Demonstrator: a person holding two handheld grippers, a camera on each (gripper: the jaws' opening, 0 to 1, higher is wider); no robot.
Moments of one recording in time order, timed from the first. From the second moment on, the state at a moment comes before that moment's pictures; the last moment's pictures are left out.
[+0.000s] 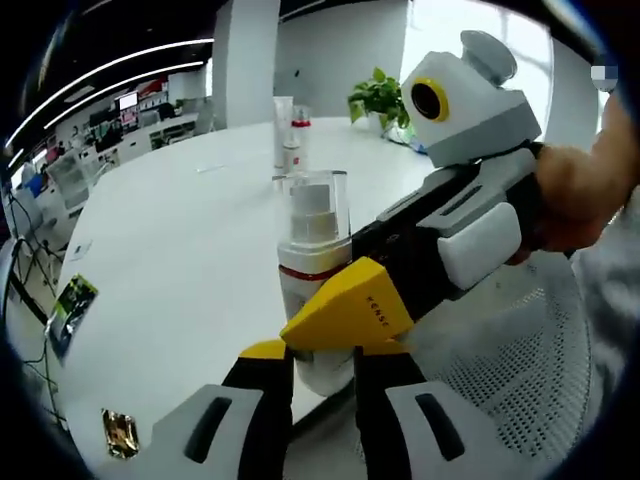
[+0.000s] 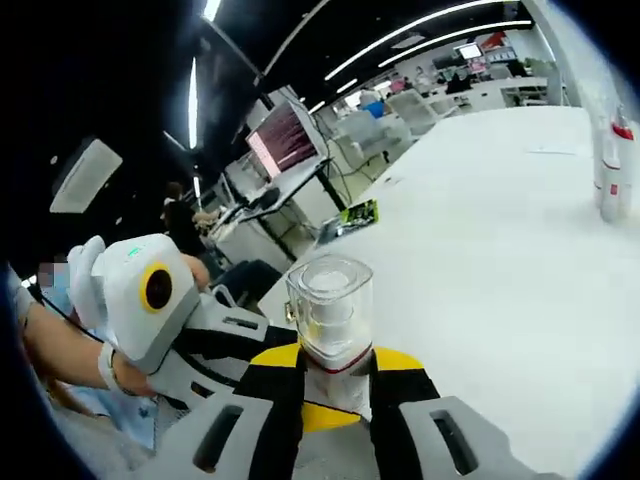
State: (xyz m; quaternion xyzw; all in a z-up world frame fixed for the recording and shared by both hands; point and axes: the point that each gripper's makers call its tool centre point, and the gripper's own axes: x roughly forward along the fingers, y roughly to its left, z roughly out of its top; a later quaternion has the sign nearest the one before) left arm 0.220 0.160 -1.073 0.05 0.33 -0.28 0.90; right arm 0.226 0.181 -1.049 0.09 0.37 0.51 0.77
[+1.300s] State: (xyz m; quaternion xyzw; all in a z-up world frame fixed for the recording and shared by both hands) left arm 0.226 0.166 -1.081 0.09 0.33 -0.28 0.90; right arm 0.403 0.026 -1.021 -0.02 0.27 0.41 0.87
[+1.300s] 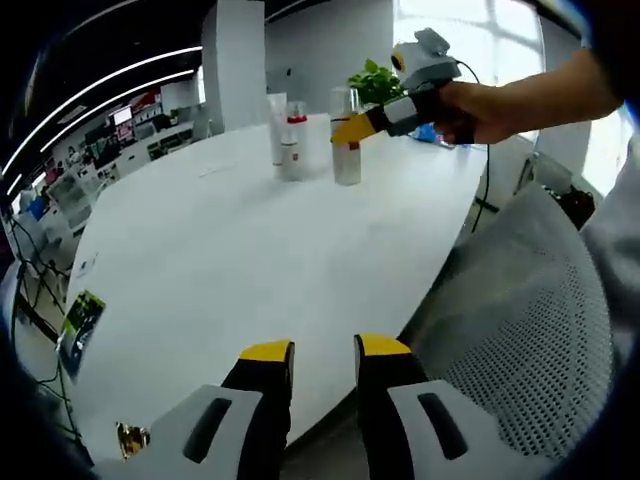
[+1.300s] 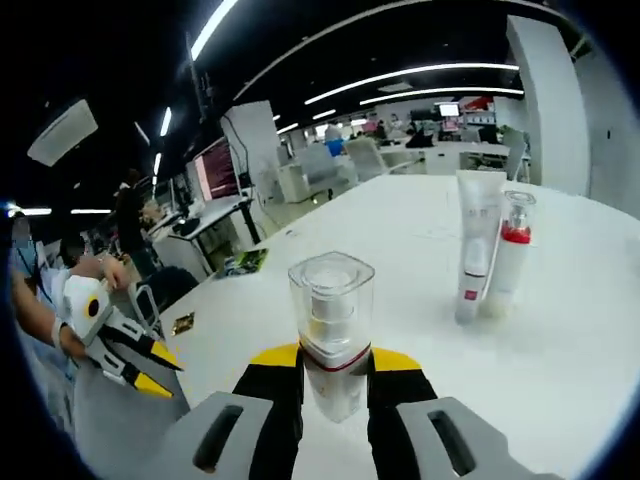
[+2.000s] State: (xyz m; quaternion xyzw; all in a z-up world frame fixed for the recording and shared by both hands) left arm 0.225 0.174 -1.096 0.09 0.36 -0.26 0.89; right arm 0.501 -0.015 -1.061 -0.04 0.27 0.37 0.89
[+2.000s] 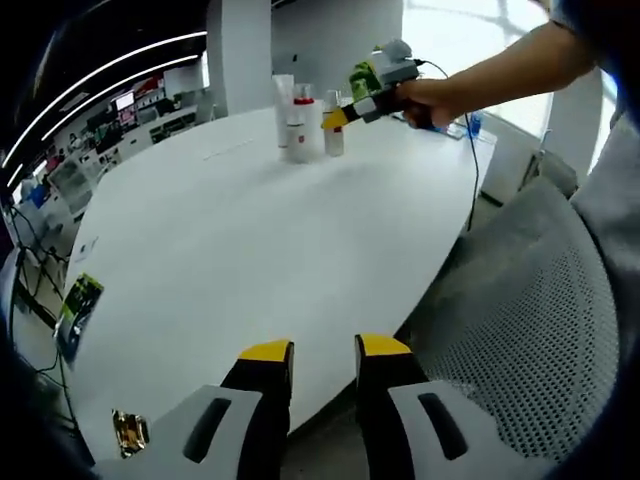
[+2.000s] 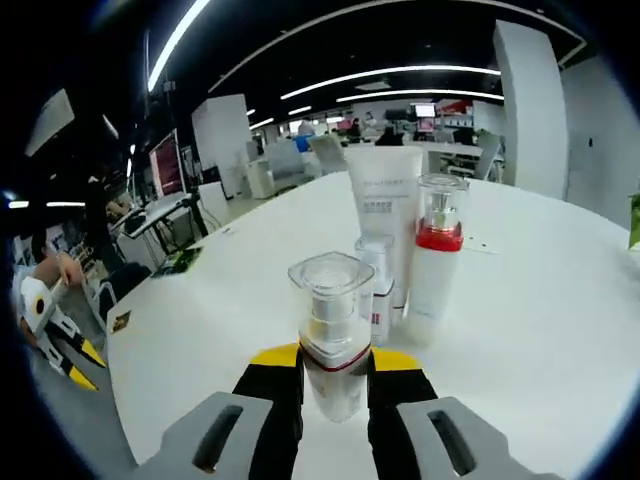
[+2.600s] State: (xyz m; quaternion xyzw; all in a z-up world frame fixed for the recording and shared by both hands) left arm 0.222 0.181 -1.106 0.09 0.39 -0.25 0.88; right arm 0.530 -0.019 -1.078 -0.08 0.24 0.38 0.89
